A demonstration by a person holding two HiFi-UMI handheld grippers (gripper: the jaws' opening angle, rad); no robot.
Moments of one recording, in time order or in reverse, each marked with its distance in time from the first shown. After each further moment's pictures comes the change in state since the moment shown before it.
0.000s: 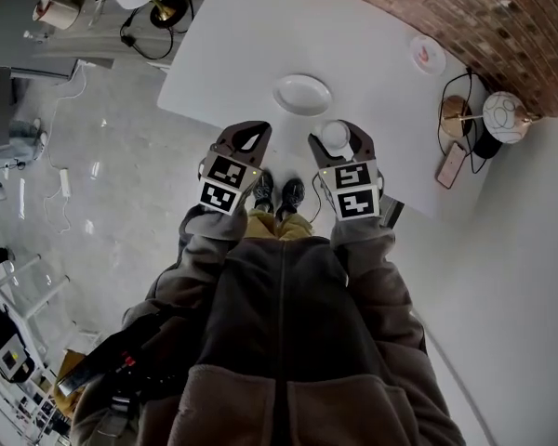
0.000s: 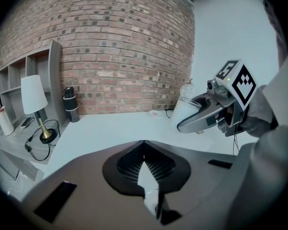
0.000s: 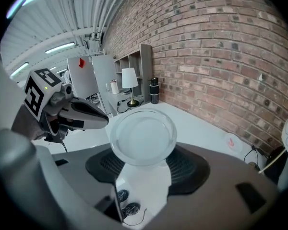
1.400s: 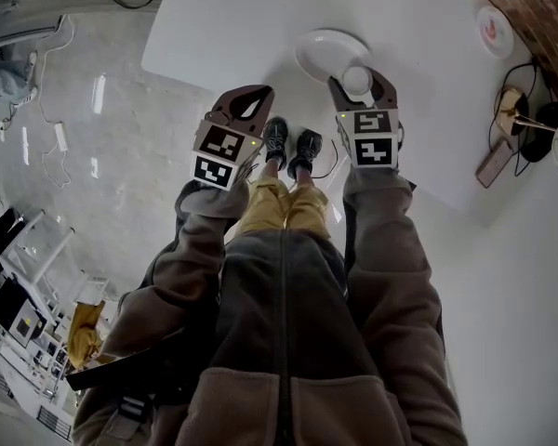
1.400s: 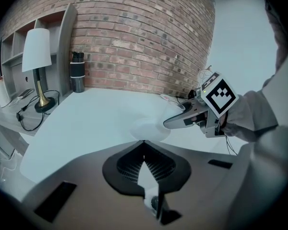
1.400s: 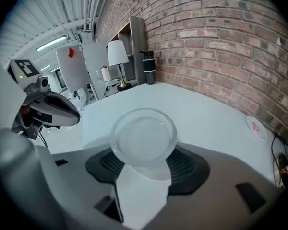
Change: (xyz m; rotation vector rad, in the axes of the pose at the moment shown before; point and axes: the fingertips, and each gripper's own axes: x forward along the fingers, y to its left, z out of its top) left arm 0.069 0.064 -0.098 -0.135 0.127 -0.002; right arm 0.163 -0.036 -0.062 0.046 0.097 0.014
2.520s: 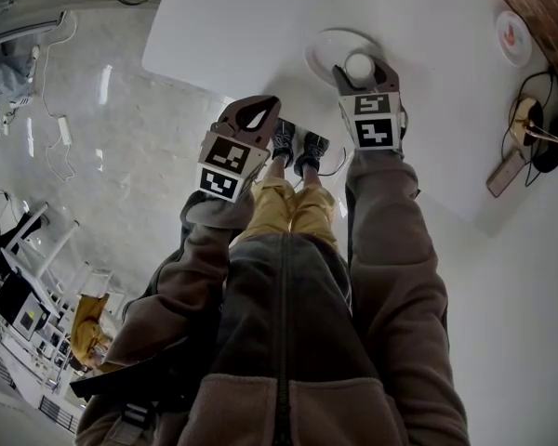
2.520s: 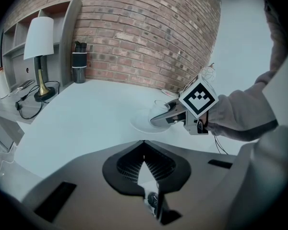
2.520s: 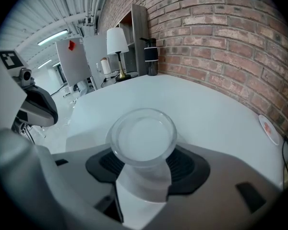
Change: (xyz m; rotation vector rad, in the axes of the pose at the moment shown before) left arm 0.009 0.000 -0.030 -0.044 0.044 -0.013; right arm 0.059 -0.008 -0.013 -0.040 0.050 0.010
